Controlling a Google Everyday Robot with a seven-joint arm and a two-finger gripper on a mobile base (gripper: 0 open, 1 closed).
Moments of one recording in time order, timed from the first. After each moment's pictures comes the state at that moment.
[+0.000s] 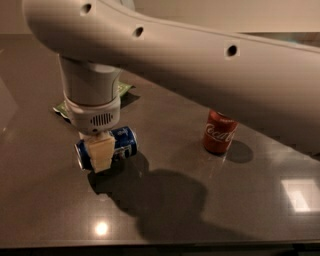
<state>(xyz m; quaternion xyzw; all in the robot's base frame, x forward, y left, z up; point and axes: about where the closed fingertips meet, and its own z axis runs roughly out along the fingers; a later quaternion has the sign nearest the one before) 0.413 0.131 0.876 -0.87 0.49 0.05 0.08</state>
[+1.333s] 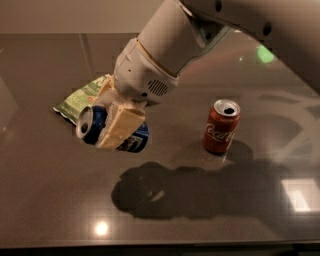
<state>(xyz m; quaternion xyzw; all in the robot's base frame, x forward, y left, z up) 0.404 0.096 0.961 -0.77 0.52 0.27 0.24</state>
